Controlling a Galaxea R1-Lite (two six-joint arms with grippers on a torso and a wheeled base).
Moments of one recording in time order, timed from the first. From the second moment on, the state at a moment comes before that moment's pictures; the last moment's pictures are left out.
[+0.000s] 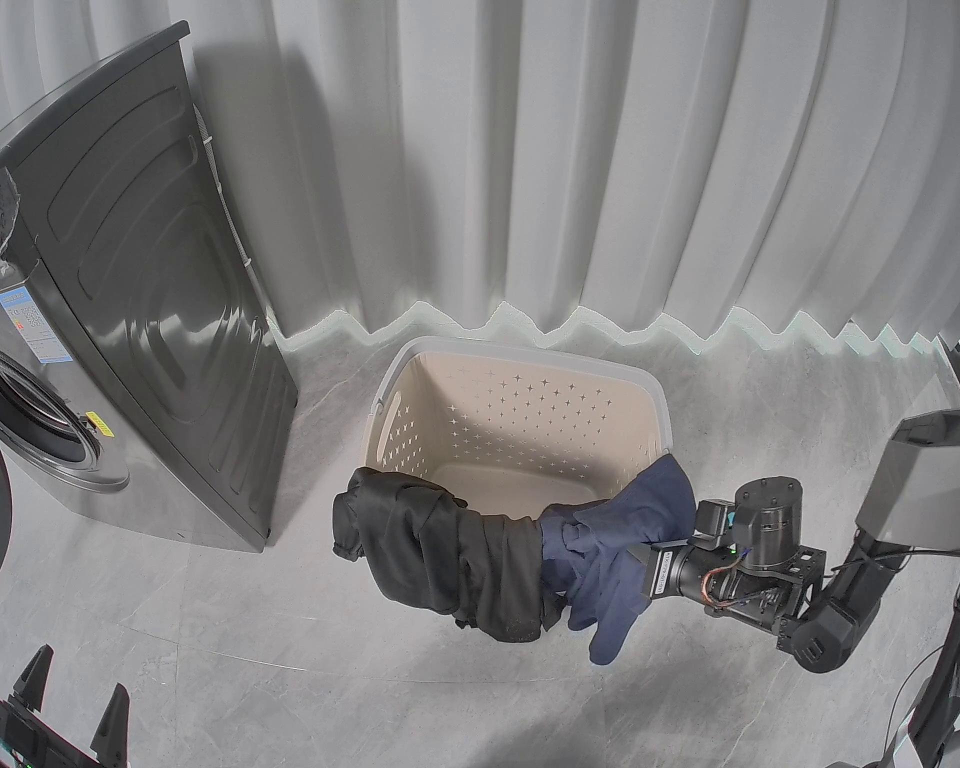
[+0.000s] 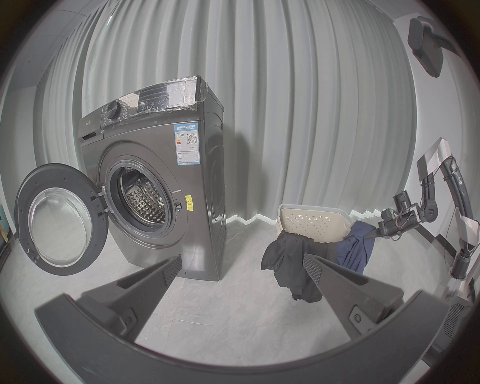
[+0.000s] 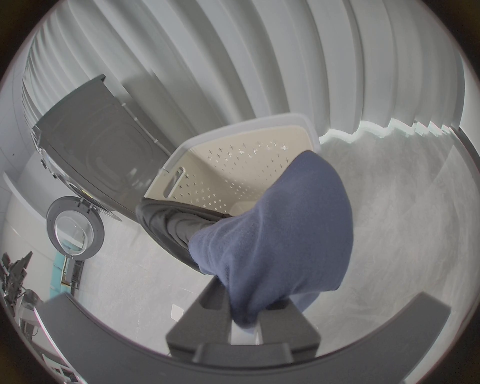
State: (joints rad) left arm 0.00 0.02 -0.02 0.00 0.00 -0.01; right arm 0.50 2.07 -0.44 -1.22 -0.03 0.37
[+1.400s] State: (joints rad) left arm 0.00 0.02 -0.02 0.00 0.00 -0.02; right arm 0.59 1.23 -0.48 -0.74 -0.20 0.15
